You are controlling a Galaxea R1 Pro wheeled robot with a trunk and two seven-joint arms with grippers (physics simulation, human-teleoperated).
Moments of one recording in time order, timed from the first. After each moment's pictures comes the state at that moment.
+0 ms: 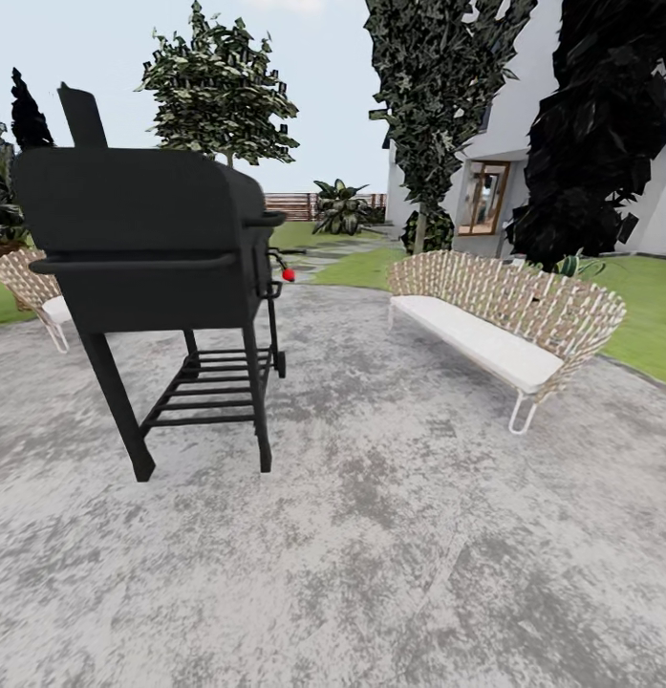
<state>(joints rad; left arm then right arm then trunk) -0.23 0.07 0.09 -0.18 0.00 -0.31 0.00 -0.04 -0.04 -0.05 -0.59 0.01 -0.29 0.01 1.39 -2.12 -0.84</state>
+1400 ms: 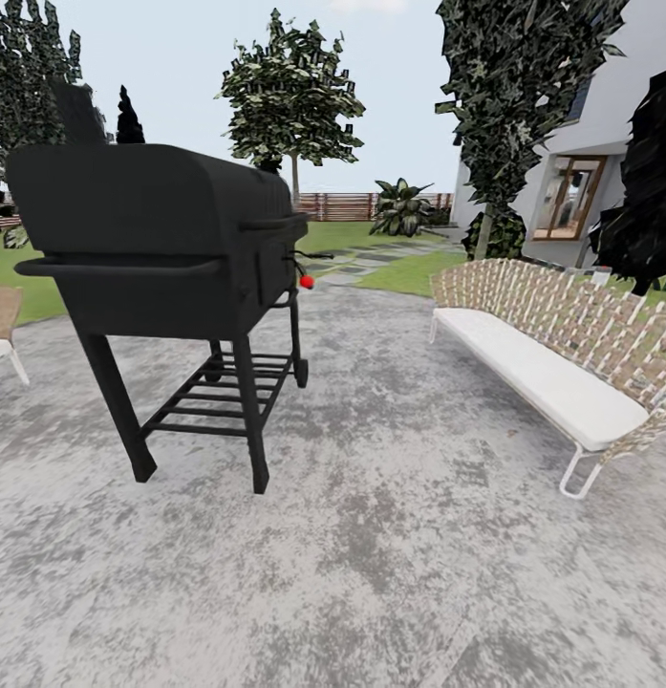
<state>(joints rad) -0.23 0.07 0.09 -0.18 0.00 -0.31 0.00 -0.04 -0.05 -0.05 -0.59 0.01 -0.29 0.00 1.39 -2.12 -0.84</state>
